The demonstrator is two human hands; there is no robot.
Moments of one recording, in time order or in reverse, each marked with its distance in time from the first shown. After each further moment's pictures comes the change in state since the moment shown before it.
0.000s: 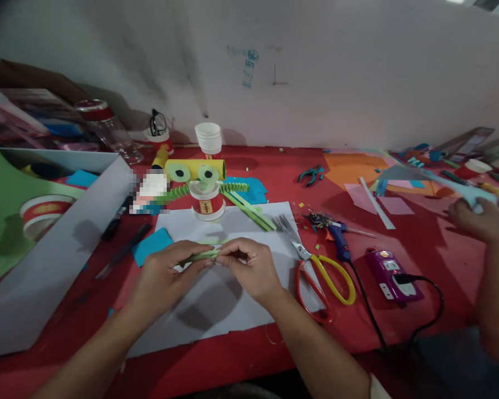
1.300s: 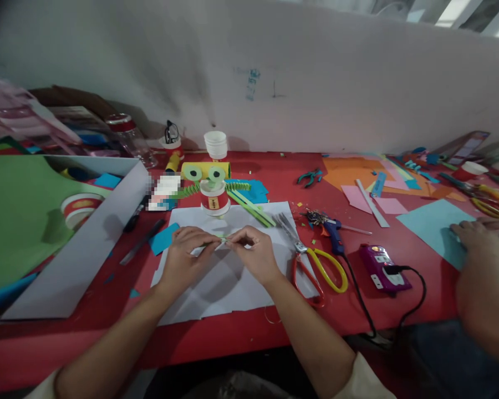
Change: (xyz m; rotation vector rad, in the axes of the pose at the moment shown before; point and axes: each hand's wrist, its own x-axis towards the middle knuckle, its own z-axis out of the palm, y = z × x) left_hand 0.001 0.004 0.010 0.219 0.147 0.080; right_hand 0.003 0.005 -0.004 -0.077 0.081 -0.053
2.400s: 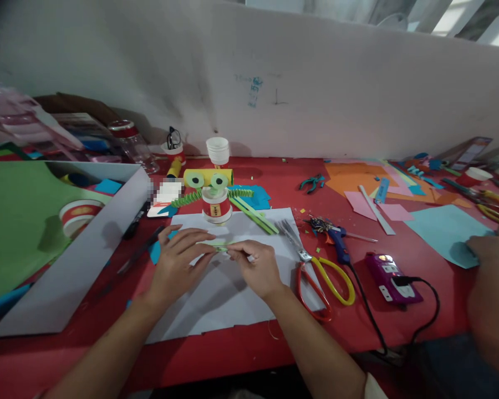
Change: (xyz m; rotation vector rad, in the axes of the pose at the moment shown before) left_hand 0.005 -0.013 -0.012 0.178 0.047 0.311; right_hand -0.005 -0.005 0.000 -0.289 -0.020 -0.202
